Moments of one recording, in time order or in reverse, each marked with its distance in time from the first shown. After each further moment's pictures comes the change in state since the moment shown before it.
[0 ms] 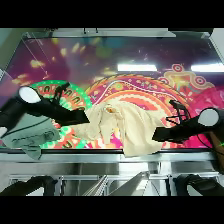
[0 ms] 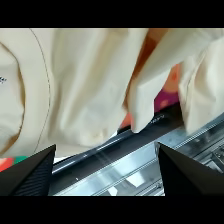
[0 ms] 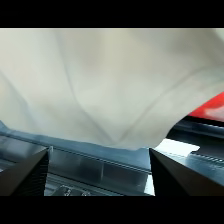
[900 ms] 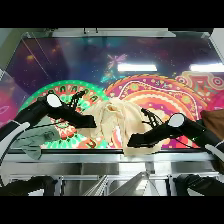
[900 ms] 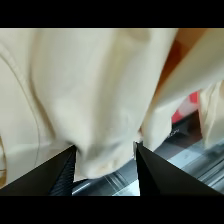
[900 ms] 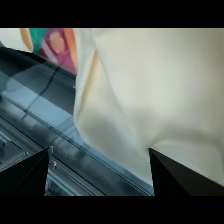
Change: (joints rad) left arm -0.097 -0.159 0.048 -0.019 0.085 0.051; right arm 0.192 -0.241 -0.048 0.410 -0.209 -0.286
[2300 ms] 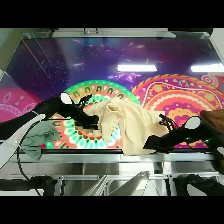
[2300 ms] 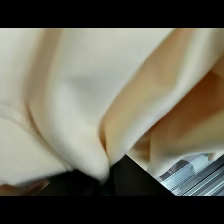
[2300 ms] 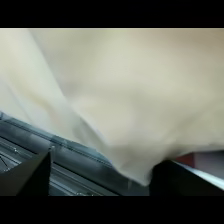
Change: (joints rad) left arm -0.037 -0.223 0.090 0.003 -0.024 -0.026; right arm -0.260 0.047 -0.126 -0.154 0.082 0.055
